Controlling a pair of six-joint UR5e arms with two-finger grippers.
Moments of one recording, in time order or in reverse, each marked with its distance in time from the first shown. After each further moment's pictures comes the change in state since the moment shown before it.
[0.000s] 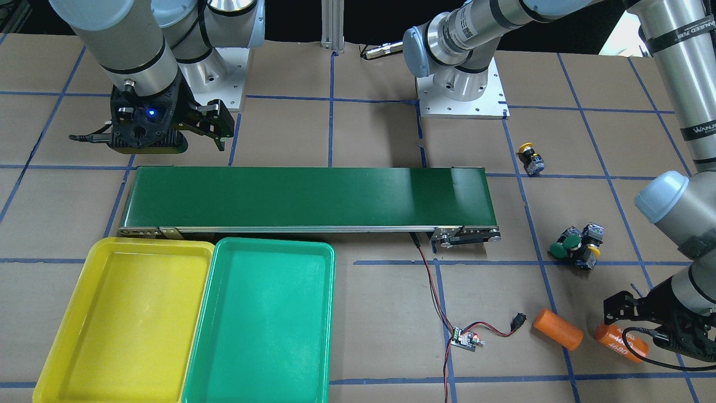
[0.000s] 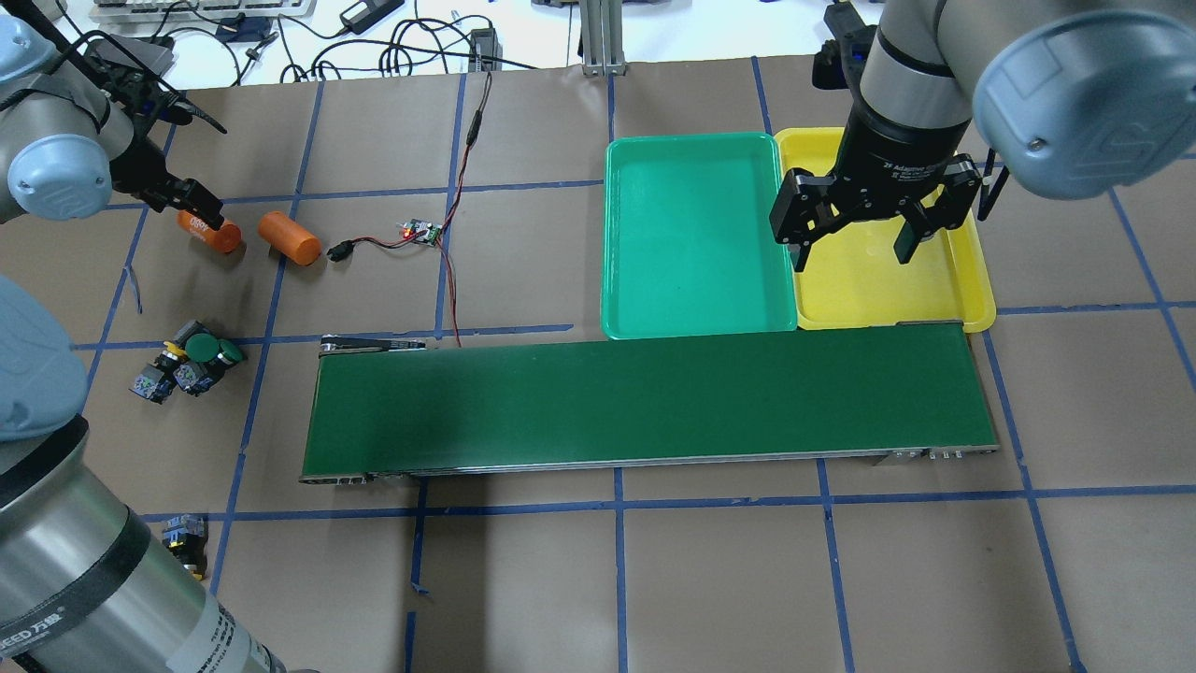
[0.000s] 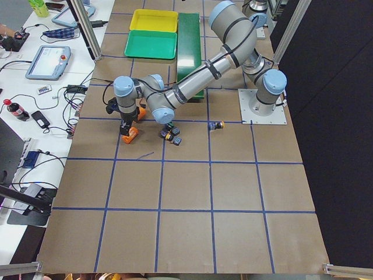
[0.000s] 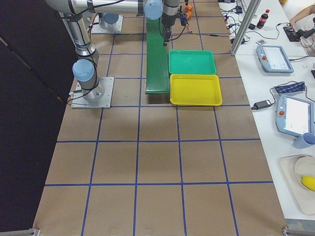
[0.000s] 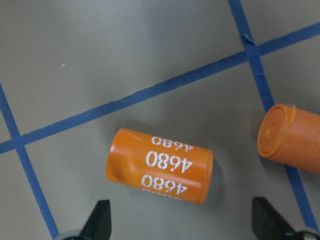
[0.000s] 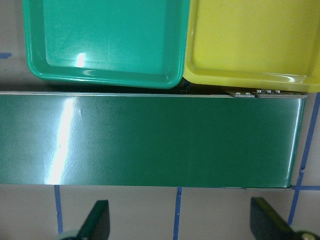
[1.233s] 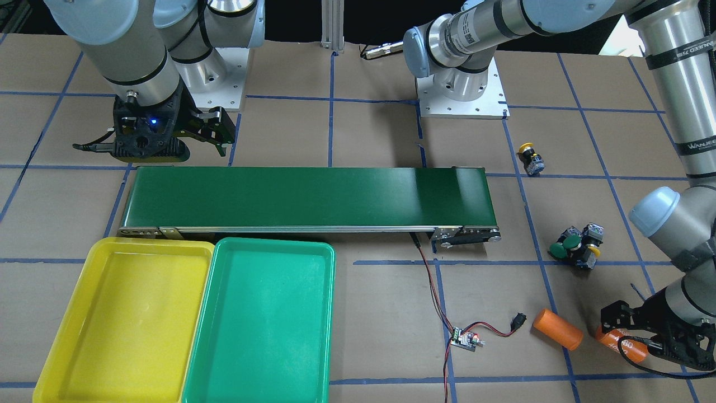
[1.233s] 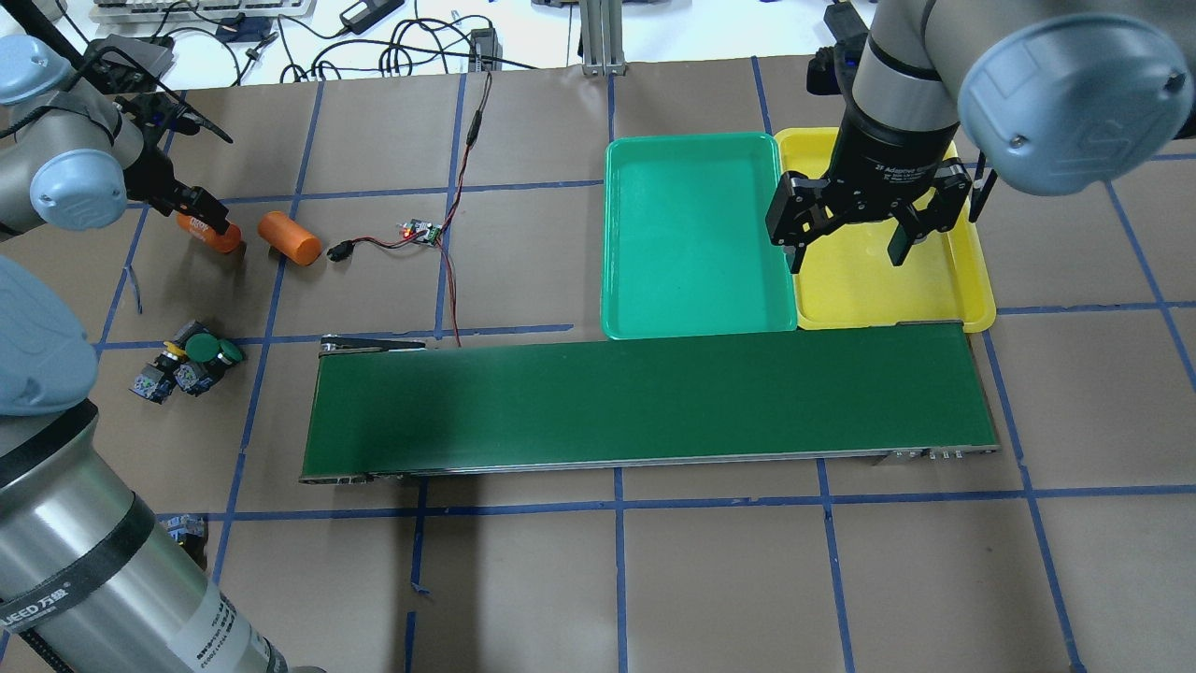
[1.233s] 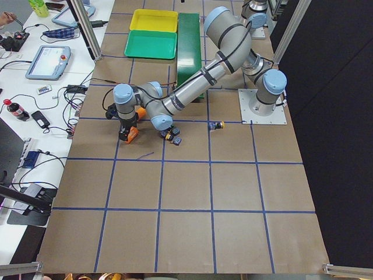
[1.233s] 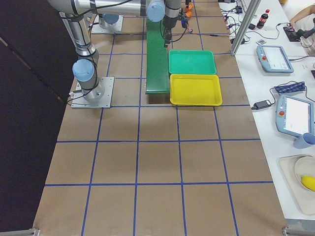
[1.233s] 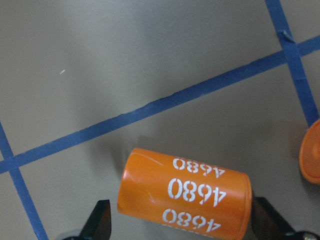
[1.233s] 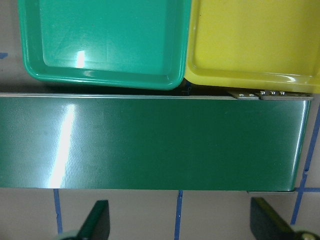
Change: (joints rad) left arm 0.007 -0.055 0.020 0.054 -0.004 0.020; right arm -0.001 0.025 0.000 -0.006 0.003 0.002
